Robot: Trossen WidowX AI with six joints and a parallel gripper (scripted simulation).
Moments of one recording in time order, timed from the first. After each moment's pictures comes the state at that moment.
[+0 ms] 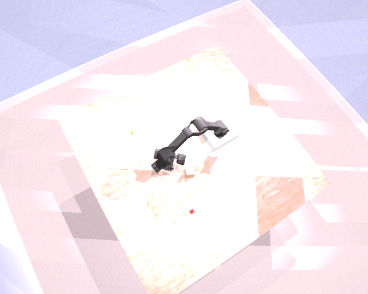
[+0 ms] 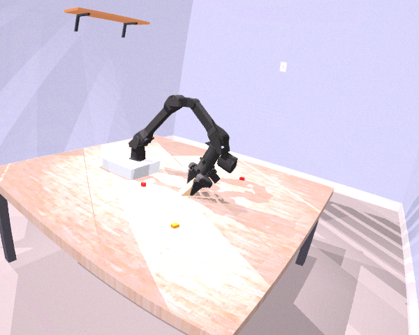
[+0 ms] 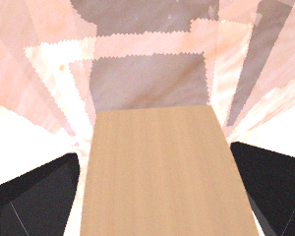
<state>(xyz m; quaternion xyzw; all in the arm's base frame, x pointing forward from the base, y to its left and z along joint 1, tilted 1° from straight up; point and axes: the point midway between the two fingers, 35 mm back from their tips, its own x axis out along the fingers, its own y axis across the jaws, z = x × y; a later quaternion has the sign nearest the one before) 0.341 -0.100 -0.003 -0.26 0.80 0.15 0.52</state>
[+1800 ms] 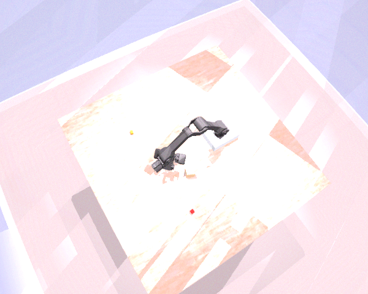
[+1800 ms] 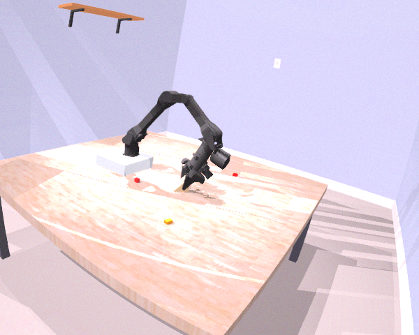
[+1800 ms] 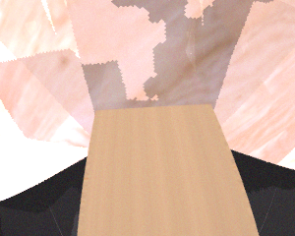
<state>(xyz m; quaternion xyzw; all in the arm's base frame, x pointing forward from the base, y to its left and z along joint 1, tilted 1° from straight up) 0.339 -0.100 -0.002 -0.26 0.80 0.15 0.52</state>
